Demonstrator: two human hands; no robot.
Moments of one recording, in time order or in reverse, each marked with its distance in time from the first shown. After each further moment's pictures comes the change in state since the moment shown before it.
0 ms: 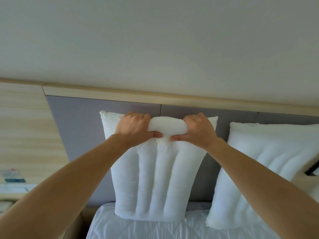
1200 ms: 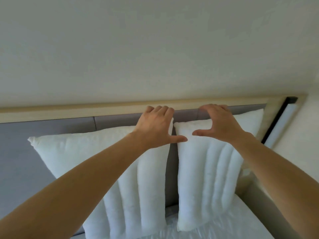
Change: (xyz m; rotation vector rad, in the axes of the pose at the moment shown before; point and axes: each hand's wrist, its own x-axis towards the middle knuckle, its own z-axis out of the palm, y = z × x) left_hand 0.126 0.217 0.030 -0.094 -0.062 0.284; right_hand -0.110 0.191 -0.137 -0.115 -0.198 0.335
